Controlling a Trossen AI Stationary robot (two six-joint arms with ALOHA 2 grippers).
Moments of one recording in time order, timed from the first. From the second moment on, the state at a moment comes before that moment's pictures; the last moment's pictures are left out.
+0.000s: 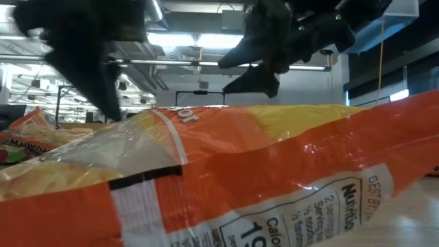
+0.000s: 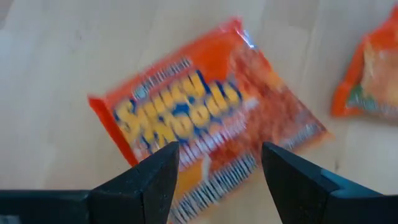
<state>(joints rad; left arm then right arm) -0.48 1.54 0.91 -0.53 -0.35 -0.71 0.07 1.62 0.84 0.33 -0.02 0.41</state>
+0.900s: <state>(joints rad) -0.62 1.57 0.69 -0.17 -0.59 -0.82 0.04 2.12 1.20 0.26 -0.35 0.73</state>
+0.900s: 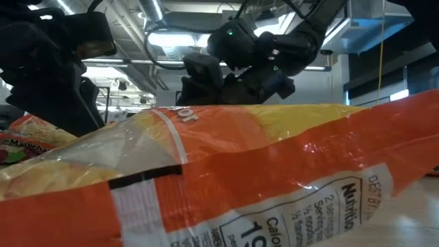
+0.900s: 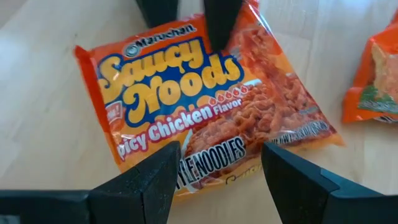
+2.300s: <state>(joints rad) -0.73 1.42 0.79 -0.31 -0.68 -0.74 0.07 1.80 1.30 -0.37 0.02 0.29</state>
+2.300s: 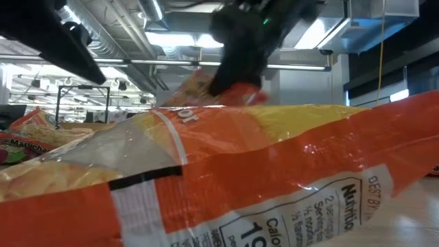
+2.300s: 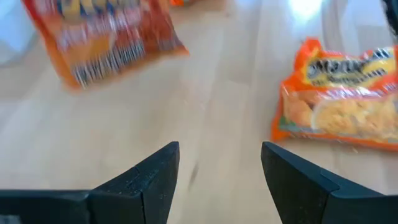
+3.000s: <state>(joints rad) -0.70 1.42 0.79 -0.26 -0.78 -0.68 -0.39 1.35 1.26 -0.99 0.35 0.20</state>
